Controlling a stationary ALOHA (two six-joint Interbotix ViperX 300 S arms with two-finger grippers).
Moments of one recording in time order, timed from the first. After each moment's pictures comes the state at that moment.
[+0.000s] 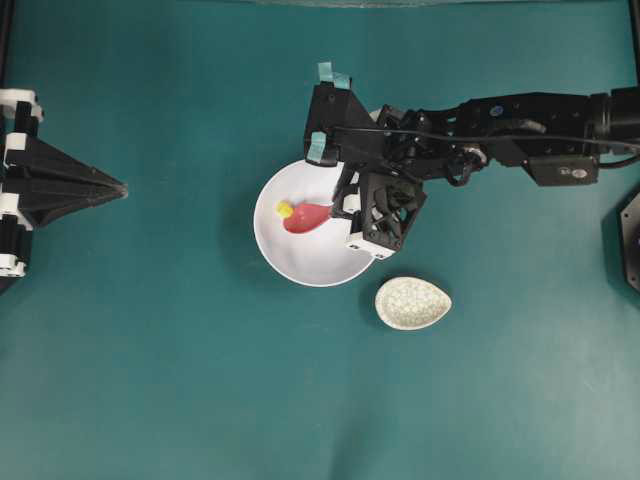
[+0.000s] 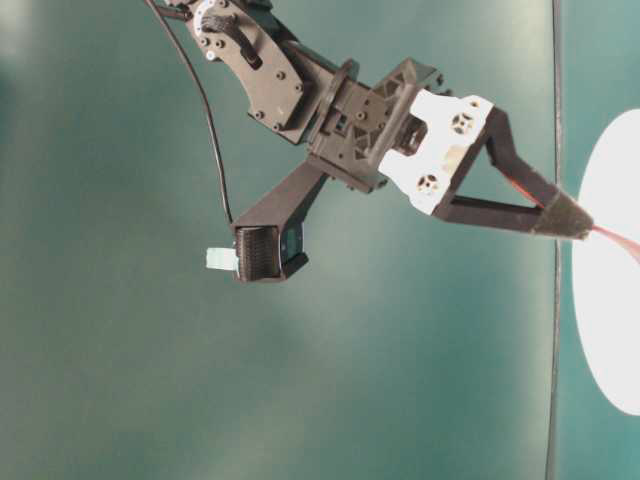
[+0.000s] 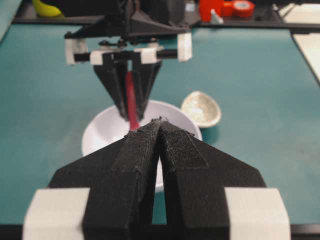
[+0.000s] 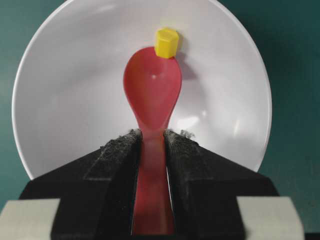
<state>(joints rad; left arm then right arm) 0.00 -0.99 1.17 0.01 -0.10 -0.01 -0.14 0.08 0.42 0.29 0.44 -0.12</state>
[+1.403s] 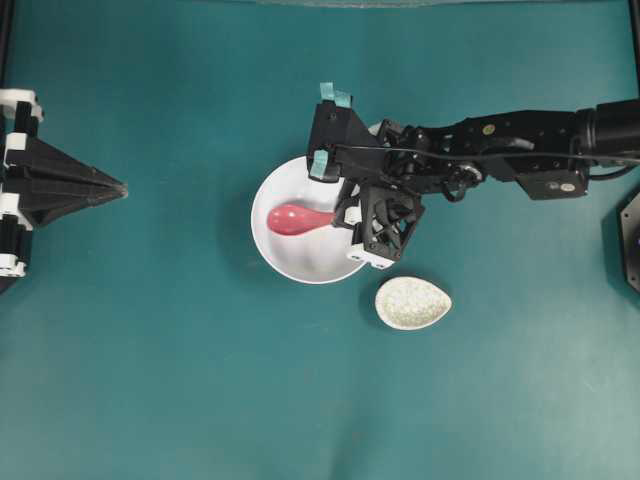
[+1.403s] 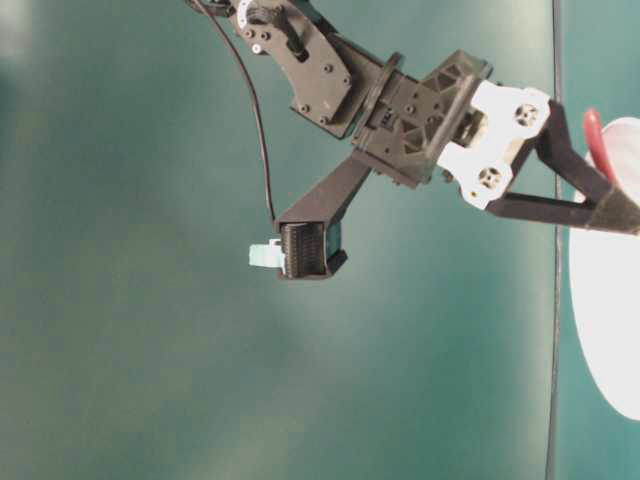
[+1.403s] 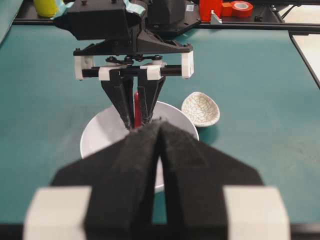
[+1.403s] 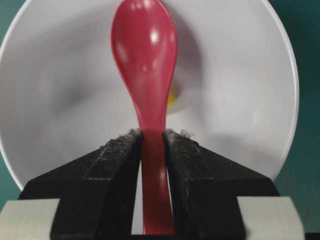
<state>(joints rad) 0.00 -0.99 1.17 0.01 -0.10 -0.01 -0.12 0.12 0.47 0.29 0.36 -0.12</state>
